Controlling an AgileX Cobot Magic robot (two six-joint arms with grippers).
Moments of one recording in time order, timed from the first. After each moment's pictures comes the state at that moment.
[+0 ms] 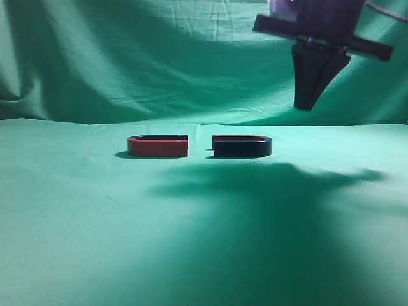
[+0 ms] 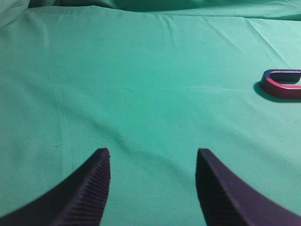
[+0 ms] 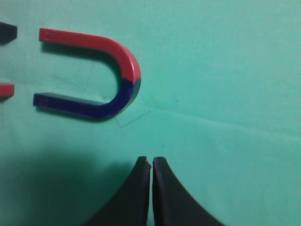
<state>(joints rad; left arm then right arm) -0.01 -0.01 0.02 -0.01 0.35 -0.03 0.32 1.93 -1.49 0.21 0.99 0.00</state>
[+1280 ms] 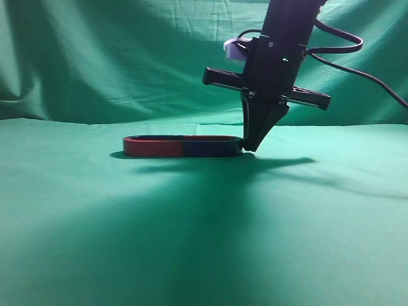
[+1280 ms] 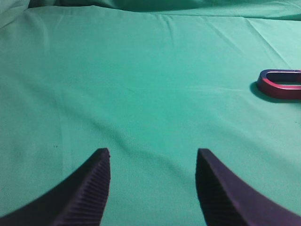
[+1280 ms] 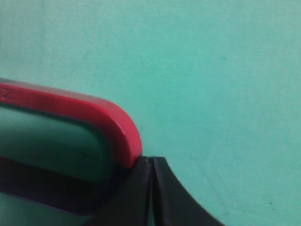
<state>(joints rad) -0.01 -0.01 0.02 -0.01 0.35 -0.03 0.42 2.15 -1.62 0.22 0.85 0.07</state>
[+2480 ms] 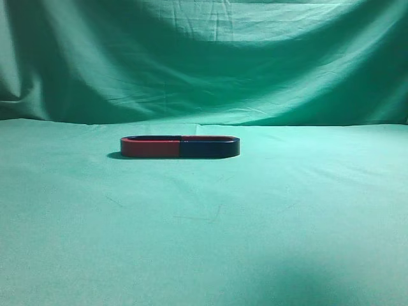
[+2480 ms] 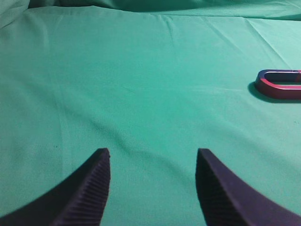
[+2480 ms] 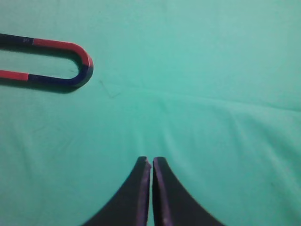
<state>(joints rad) -0.01 -0.01 0.02 -0.01 0.35 -0.03 0.43 1.51 -1.46 -0.08 1.20 0.23</state>
